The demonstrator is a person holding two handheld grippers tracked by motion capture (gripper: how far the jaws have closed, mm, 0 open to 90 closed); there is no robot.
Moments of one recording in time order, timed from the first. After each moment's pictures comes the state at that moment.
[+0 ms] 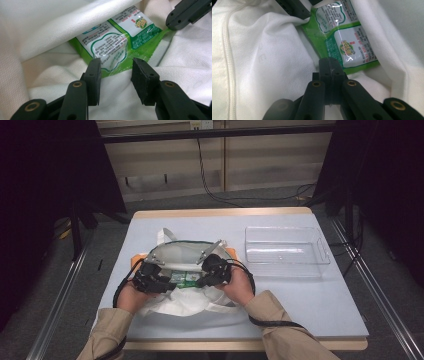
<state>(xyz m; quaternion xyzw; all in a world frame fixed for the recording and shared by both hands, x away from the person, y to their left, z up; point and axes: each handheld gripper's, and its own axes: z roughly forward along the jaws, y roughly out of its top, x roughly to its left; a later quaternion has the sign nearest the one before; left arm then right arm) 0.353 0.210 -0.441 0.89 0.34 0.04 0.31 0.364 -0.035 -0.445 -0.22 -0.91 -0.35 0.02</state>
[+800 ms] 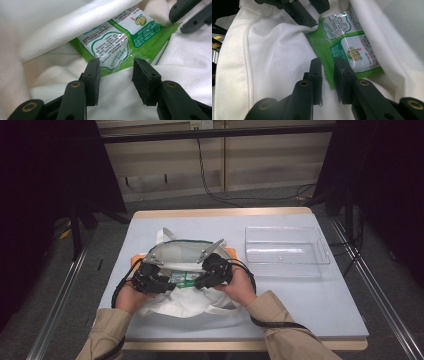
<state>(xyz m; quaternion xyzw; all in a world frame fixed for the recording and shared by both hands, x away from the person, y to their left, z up) 0.352 0.212 -0.440 0.89 0.33 0.04 0.31 0.358 -0.035 -0.440 -0.21 -0.91 -0.37 0.03</state>
